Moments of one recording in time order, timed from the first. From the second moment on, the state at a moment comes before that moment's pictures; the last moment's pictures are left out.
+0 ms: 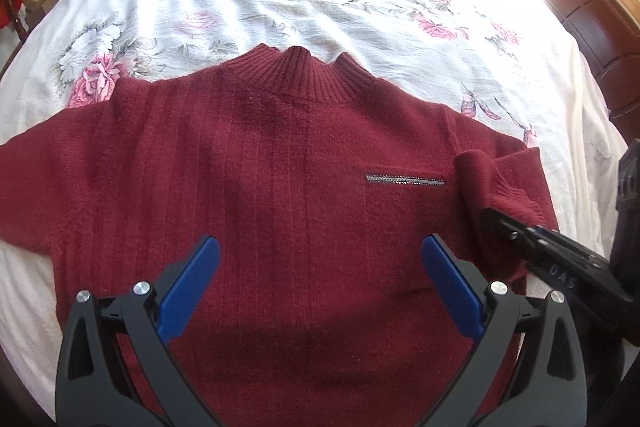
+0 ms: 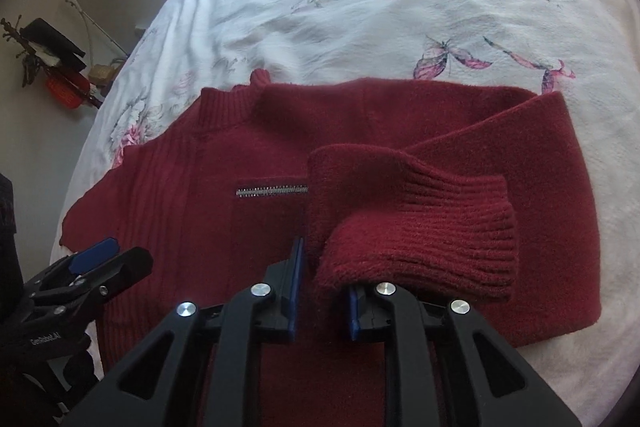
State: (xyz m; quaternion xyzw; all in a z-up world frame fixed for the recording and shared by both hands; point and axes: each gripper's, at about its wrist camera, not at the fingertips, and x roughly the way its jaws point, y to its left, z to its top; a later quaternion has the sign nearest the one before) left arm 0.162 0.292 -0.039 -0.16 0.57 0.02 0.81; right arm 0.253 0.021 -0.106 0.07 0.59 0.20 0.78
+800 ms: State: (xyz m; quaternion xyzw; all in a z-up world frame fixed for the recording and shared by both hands) left arm 0.188 0.156 -0.082 -0.17 0.60 -0.07 0.77; right arm 0.256 -0.135 -0.093 0.06 0.59 0.02 0.80
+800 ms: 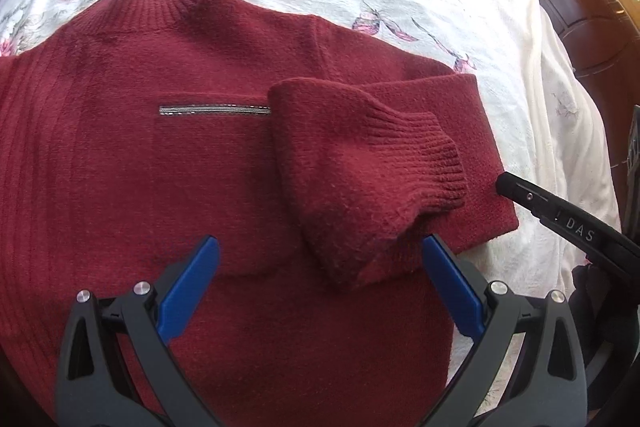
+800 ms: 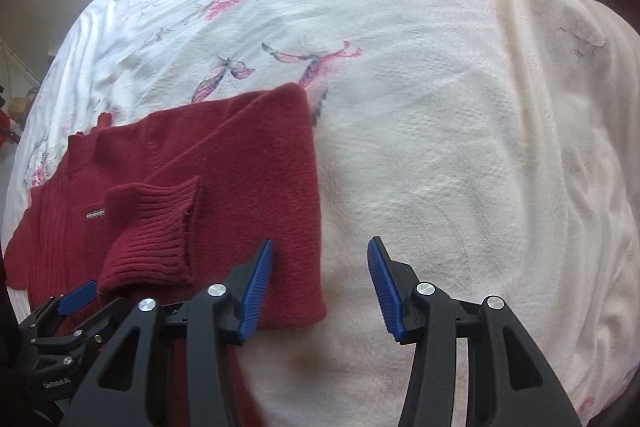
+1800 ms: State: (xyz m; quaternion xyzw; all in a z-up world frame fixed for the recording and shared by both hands) left arm 0.163 0.312 -0.069 -0.20 0.54 0.03 0.82; right arm 0.251 -0.062 -0.123 0.08 0.64 0.10 0.76
